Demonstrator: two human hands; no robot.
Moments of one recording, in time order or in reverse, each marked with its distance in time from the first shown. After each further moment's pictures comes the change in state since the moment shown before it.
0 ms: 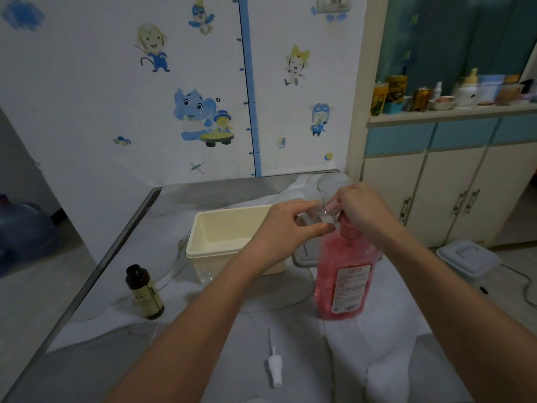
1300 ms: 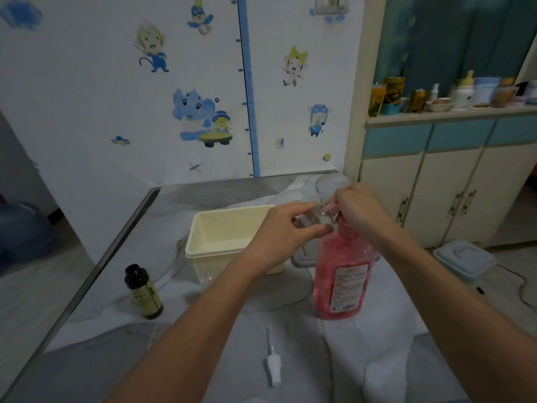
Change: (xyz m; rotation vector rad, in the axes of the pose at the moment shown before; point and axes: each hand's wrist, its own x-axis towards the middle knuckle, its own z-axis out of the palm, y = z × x) left_hand -0.004 -0.001 0.002 -0.040 0.012 0.010; right_hand 0.000 0.000 0.001 -0.085 -0.038 -0.008
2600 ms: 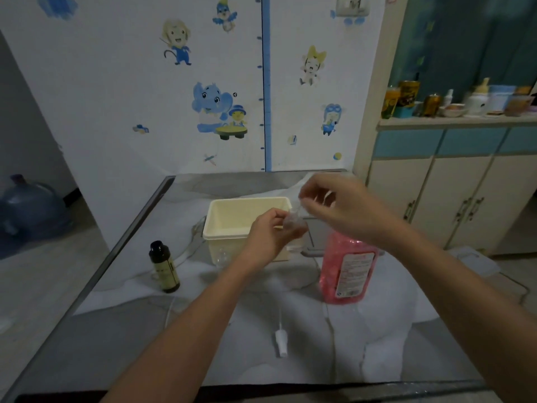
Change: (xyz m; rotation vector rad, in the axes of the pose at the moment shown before) left_hand -0.035 -0.058 -0.008 -0.321 0.169 -0.292; right_hand -0.065 -0.040 0.006 -0.404 -0.231 -0.764
